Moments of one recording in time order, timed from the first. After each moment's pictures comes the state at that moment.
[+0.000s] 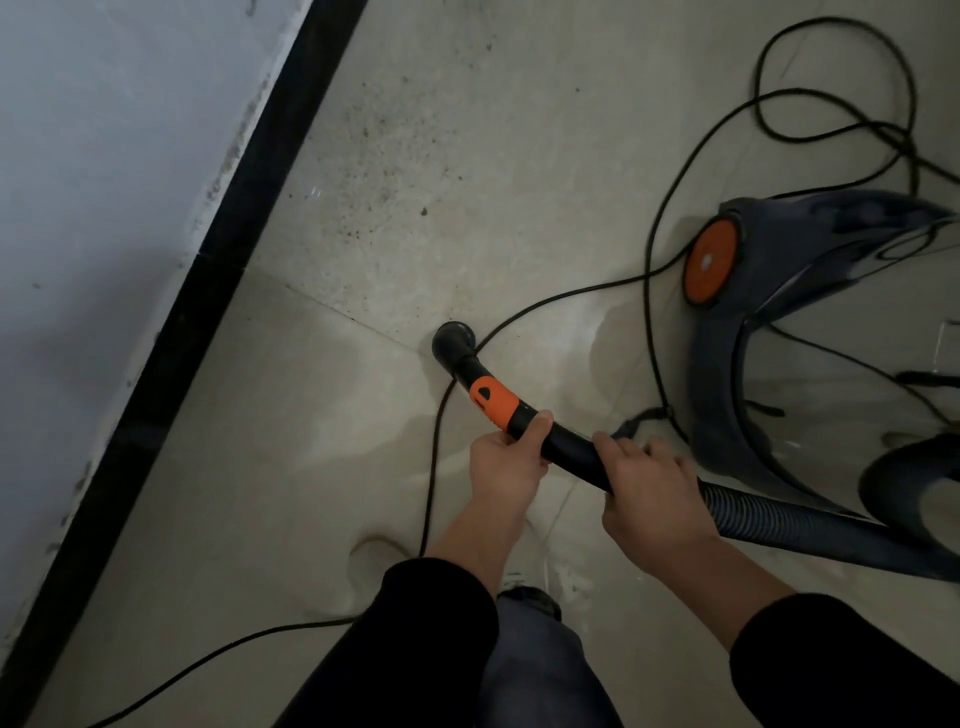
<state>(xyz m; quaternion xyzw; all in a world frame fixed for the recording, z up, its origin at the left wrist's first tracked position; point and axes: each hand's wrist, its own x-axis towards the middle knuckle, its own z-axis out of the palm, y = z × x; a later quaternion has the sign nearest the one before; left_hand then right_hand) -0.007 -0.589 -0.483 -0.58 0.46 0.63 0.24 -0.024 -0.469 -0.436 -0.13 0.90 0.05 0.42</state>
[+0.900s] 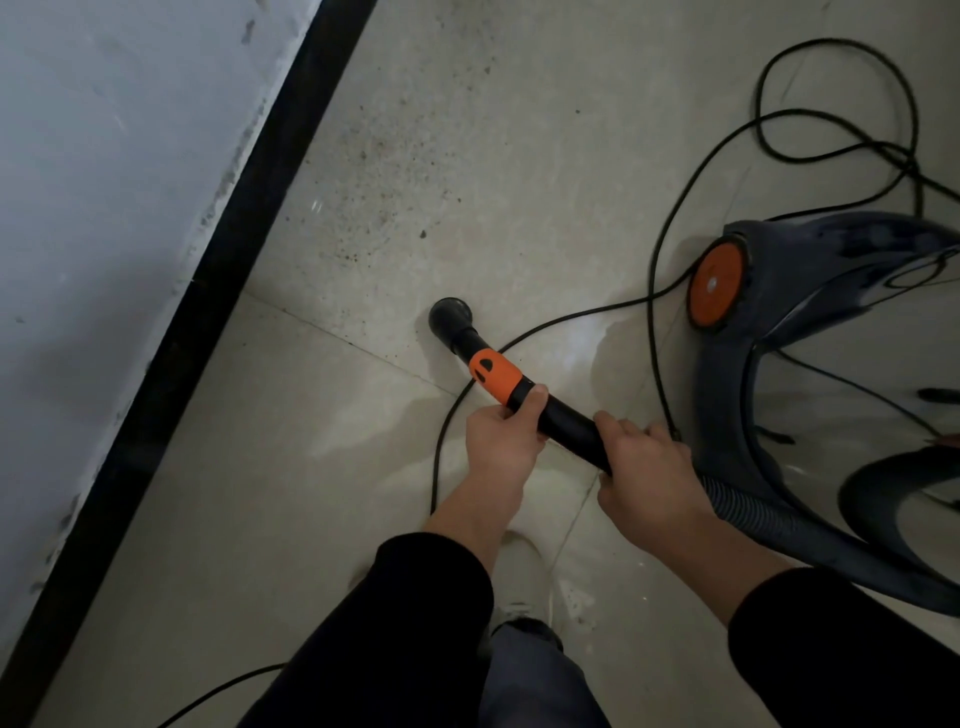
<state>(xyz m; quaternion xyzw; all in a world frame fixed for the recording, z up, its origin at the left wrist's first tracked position) -0.054 -0.606 -0.497 -0.56 0.47 0.65 0.21 -0.064 -0.484 -0.454 -0.11 0.91 0.01 0.40</state>
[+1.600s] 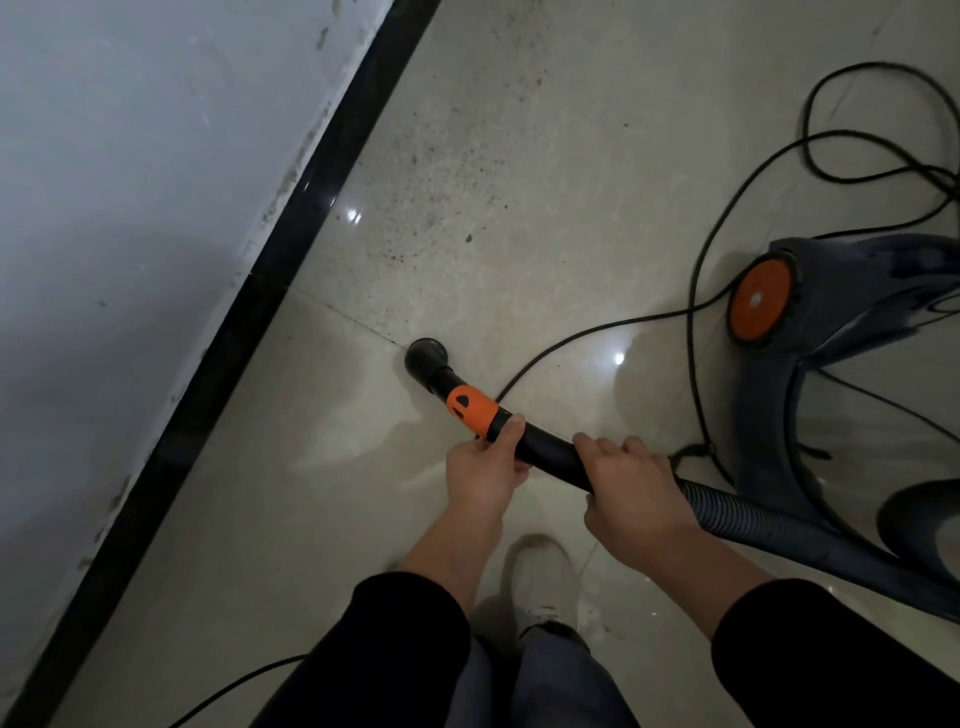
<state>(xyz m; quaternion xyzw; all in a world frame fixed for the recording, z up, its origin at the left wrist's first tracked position) -0.014 -0.661 -0.488 -0.61 0.43 0.64 0.18 -0.045 -0.535 -0.454 -0.20 0.88 0.02 0.43</state>
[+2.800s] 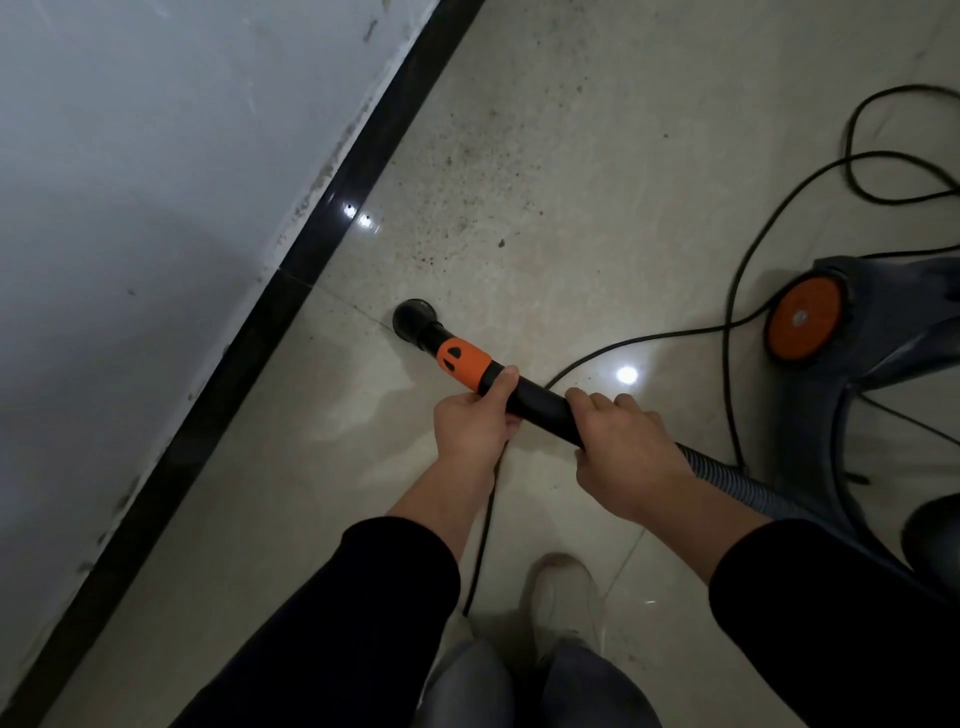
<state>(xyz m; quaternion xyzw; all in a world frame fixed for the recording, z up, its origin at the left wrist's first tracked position) -0.044 -0.717 -0.506 -0.59 0.45 0.66 0.13 -0.076 -0.588 -0.477 -0.24 0.90 0.00 0.37</state>
